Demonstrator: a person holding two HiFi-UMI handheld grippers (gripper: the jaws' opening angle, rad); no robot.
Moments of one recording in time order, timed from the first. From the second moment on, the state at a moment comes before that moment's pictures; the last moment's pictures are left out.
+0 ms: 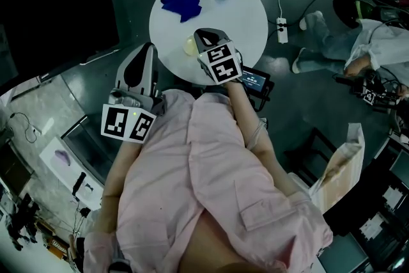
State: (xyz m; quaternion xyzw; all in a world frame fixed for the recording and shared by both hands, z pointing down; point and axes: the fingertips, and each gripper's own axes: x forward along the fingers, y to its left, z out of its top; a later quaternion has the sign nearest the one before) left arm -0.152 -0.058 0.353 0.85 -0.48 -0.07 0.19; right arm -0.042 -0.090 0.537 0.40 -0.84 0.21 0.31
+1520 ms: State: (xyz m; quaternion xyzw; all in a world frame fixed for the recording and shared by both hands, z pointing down) left arm -0.154 -0.059 0.353 0.86 -0.48 -0.07 0.19; right arm -0.020 -0.093 0.467 0.46 -0.84 0.17 0.22
